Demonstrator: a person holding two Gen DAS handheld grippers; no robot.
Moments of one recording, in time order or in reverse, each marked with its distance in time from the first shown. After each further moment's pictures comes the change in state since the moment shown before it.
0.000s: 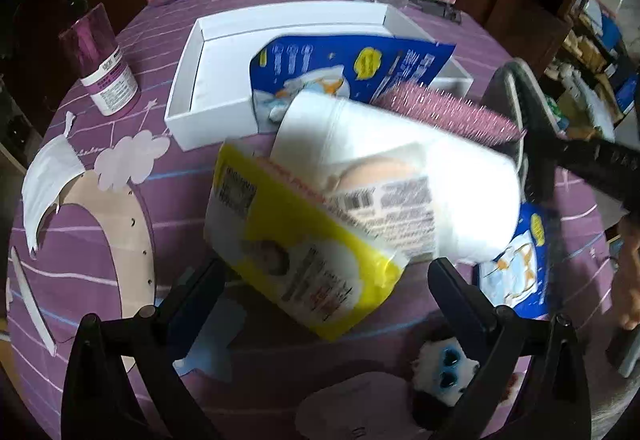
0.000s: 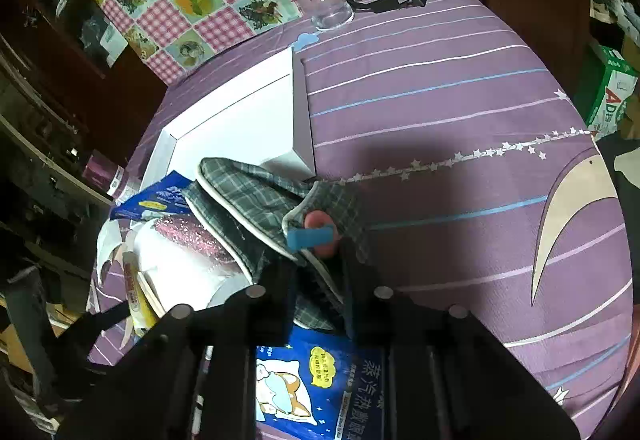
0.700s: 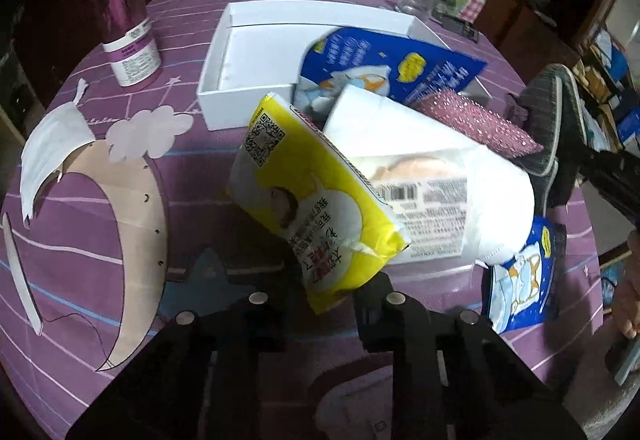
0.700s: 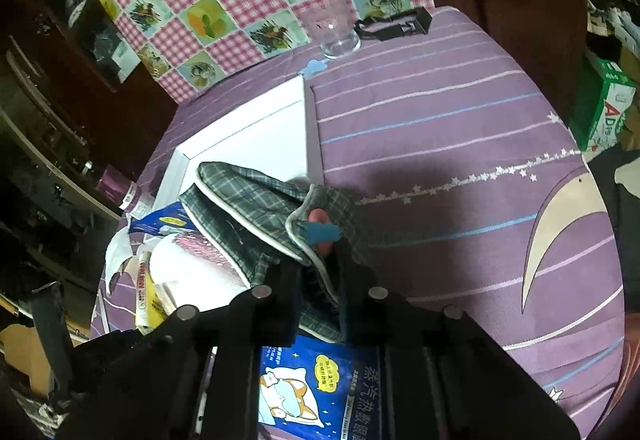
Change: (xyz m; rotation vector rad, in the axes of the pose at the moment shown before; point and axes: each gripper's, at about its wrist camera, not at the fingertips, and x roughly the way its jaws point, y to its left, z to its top) left arm -0.001 0.027 -0.004 -0.110 -0.029 -0.031; right arm -0.023 0.011 0.000 -0.038 -0.091 0.019
